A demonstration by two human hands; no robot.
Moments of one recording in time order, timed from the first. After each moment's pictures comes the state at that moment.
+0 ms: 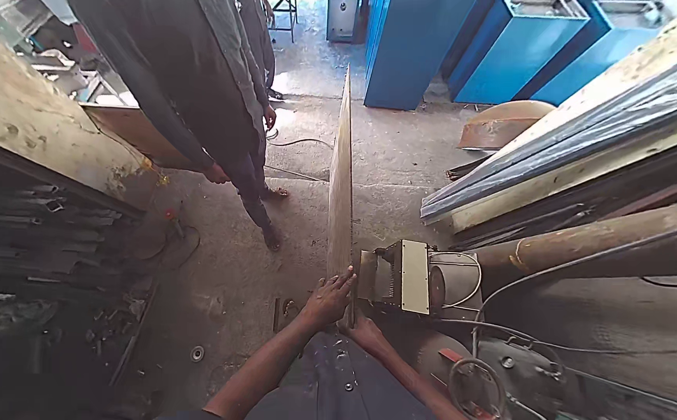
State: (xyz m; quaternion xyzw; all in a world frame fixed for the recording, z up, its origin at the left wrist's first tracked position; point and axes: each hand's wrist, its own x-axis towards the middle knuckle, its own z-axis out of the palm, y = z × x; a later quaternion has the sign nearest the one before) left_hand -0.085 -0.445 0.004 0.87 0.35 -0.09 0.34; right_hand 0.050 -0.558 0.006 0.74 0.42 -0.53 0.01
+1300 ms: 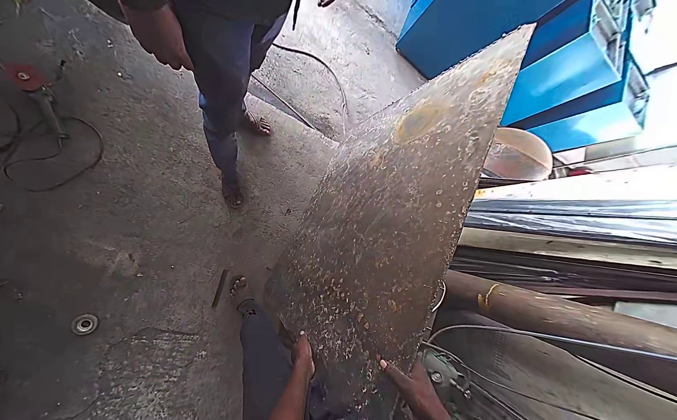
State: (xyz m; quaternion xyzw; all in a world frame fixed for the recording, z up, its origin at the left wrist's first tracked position) left_hand -0.085 -0.526 -0.299 -0.13 0.73 0.03 0.67; right_hand 0.065 -0.466 -0.023 0.86 0.22 -0.45 -0.05
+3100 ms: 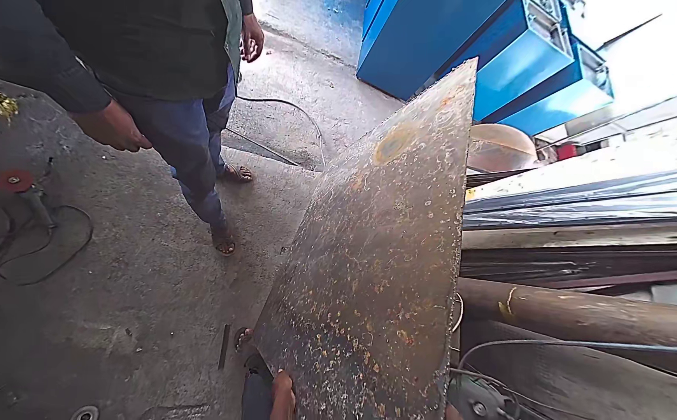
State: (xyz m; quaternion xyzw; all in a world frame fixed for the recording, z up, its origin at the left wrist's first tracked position) left_hand -0.141 -0.457 -0.356 -0.03 0.79 -0.03 0.61; right_hand 0.069 -0.395 0.026 0.81 0.25 -0.52 -0.07
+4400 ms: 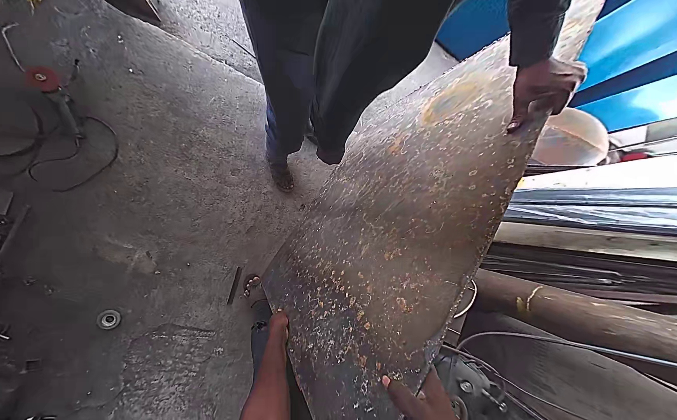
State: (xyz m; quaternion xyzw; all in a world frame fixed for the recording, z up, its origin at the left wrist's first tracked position) left_hand -0.185 -0.452 -0.384 -0.02 0.78 -0.04 0.62; right_hand -0.007 -0.416 -0.005 0.83 0.29 -0.46 -0.07
